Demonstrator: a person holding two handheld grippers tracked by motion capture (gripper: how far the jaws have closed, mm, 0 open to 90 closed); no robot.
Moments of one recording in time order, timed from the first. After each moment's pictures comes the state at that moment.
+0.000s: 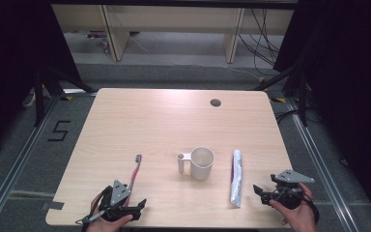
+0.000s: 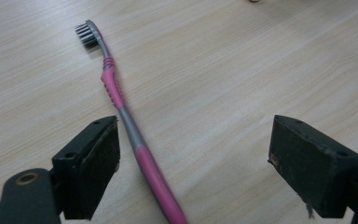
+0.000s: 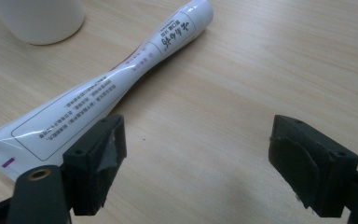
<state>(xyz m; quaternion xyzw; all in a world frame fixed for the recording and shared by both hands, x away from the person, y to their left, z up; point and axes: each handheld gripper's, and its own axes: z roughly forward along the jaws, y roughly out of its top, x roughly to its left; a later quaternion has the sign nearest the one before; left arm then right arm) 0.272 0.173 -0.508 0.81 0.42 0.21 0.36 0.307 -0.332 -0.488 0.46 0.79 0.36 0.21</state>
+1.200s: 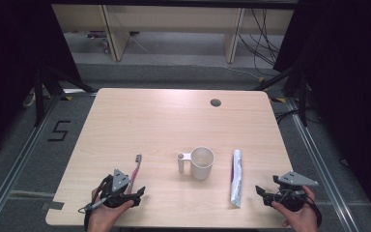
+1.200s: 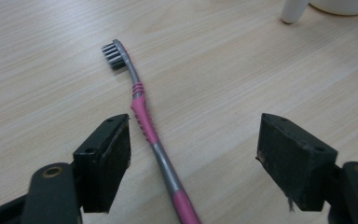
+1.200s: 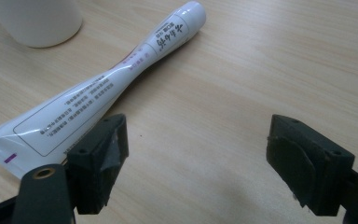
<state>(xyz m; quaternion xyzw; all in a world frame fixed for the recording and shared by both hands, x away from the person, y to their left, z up) 0.303 0.175 -0.501 0.80 0.44 0.21 0.34 0.301 -0.337 -0.487 0.47 0.78 0.36 0.22</state>
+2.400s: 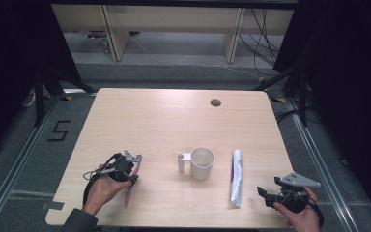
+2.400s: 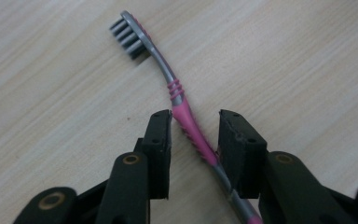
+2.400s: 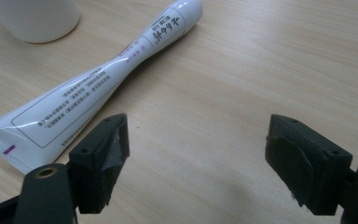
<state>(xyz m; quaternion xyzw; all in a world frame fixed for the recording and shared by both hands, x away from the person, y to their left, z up) 0.371 0.171 -0.485 0.88 0.41 0.14 0.19 0.297 -0.341 -0.487 0.48 0.78 0.36 0.20</state>
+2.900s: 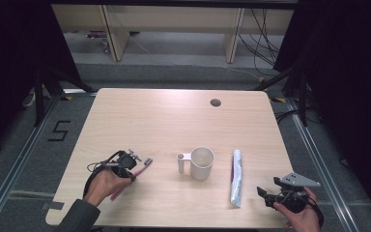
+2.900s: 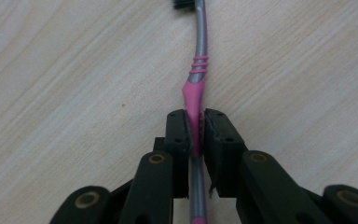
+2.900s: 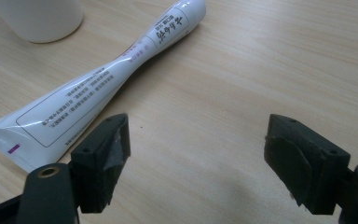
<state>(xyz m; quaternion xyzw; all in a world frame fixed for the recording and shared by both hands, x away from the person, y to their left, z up) 0.386 0.166 -0.483 0.91 0.39 0.09 0.12 0.298 -0.341 -0.488 0.47 0.78 0.36 0.20</state>
